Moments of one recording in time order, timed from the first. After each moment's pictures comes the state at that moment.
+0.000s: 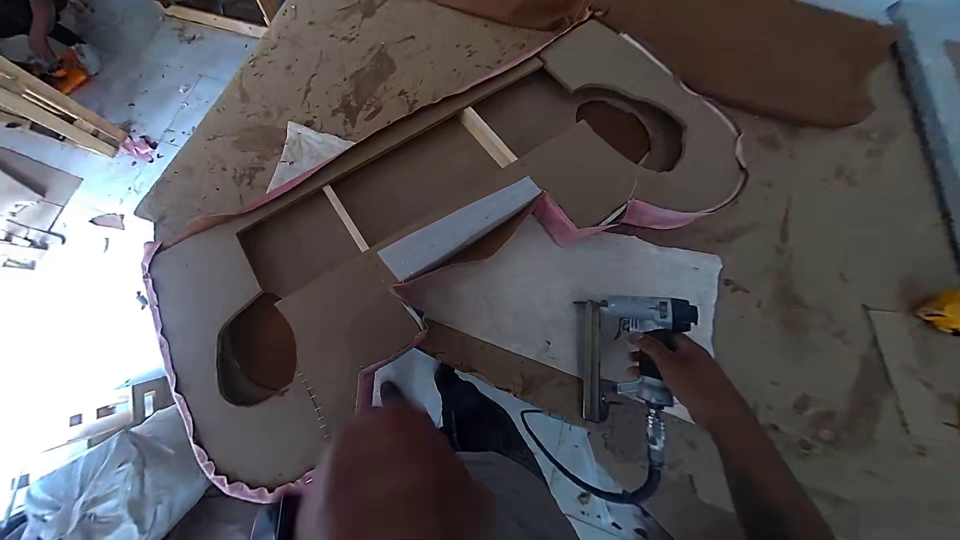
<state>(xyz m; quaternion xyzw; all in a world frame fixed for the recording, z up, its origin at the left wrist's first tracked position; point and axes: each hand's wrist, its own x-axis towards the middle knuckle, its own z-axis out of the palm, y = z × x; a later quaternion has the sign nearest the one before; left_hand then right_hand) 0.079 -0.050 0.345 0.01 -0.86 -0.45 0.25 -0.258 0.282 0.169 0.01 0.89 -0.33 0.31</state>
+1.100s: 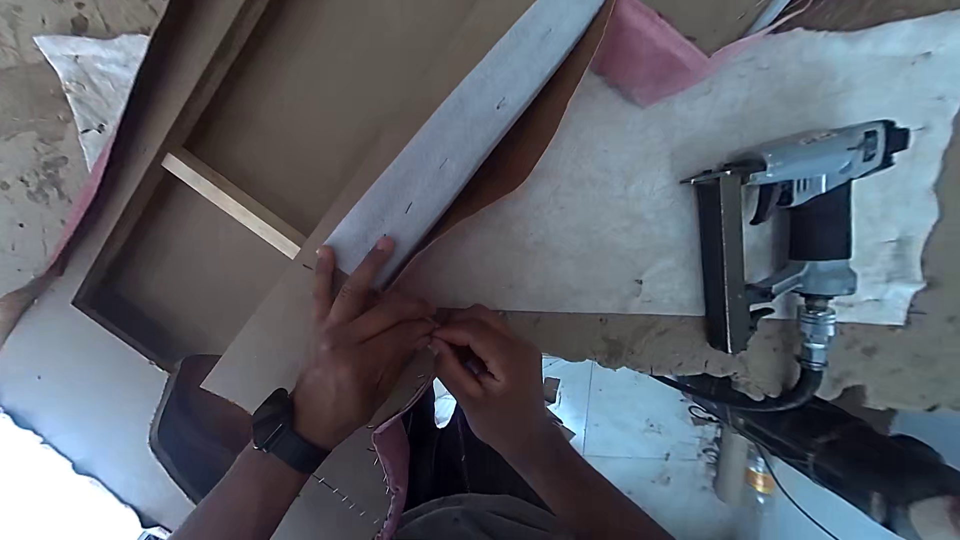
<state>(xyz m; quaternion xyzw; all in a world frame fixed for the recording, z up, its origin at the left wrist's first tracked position) -0.007 -0.186 0.139 -0.06 -0.94 -0.33 0.02 -0.048 0.013 0.119 -0.15 0.80 -0.56 0.16</state>
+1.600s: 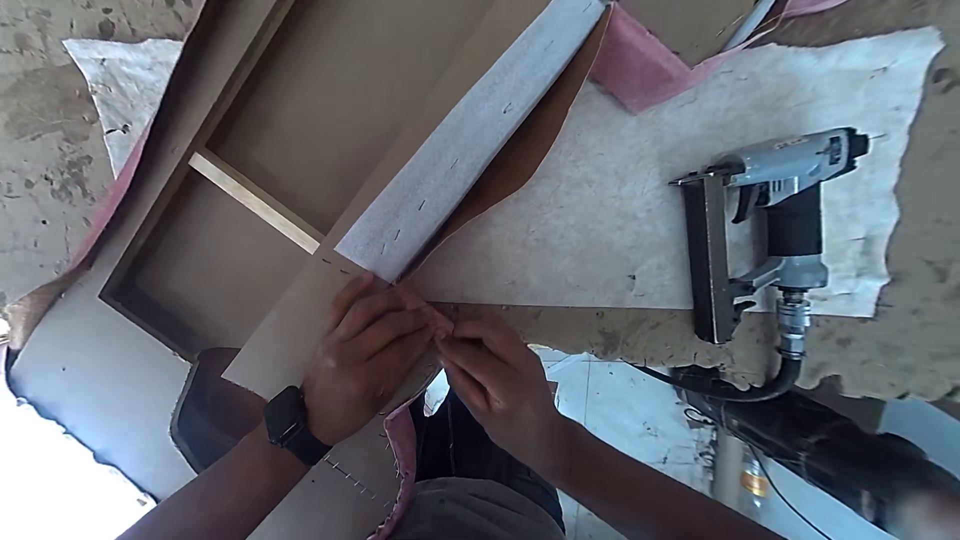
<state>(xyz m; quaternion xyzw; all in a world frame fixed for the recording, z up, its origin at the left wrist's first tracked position) 0.015 -0.194 0.136 -0.11 -0.94 -0.31 0.05 -0.042 0.031 0.120 -0.30 0.82 -0.48 0.13</state>
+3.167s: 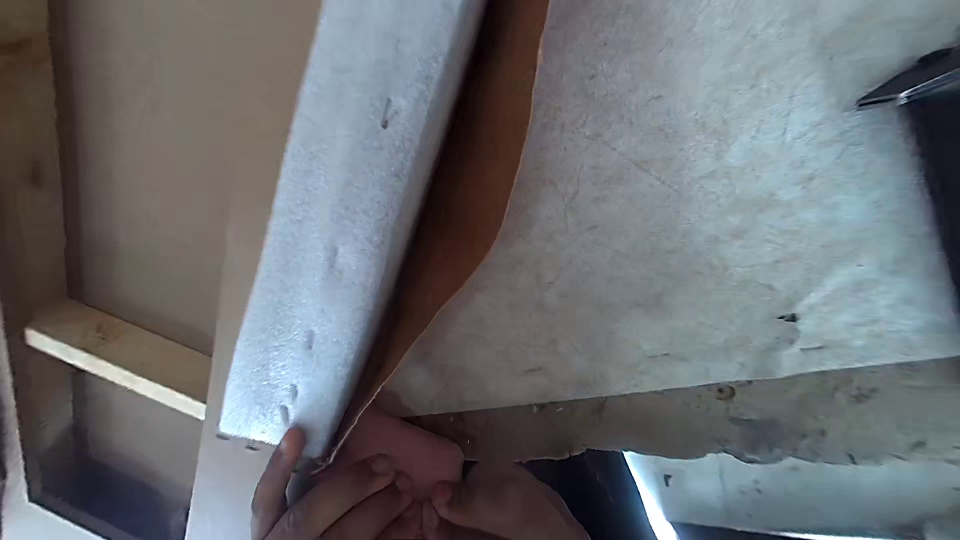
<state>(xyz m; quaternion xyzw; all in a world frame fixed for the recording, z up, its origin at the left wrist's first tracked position) -0.007 -0.195 0.137 -0.11 -0.92 -0.37 -0.03 -0.019 0.009 0.081 -0.11 0.68 -0.72 0.07</state>
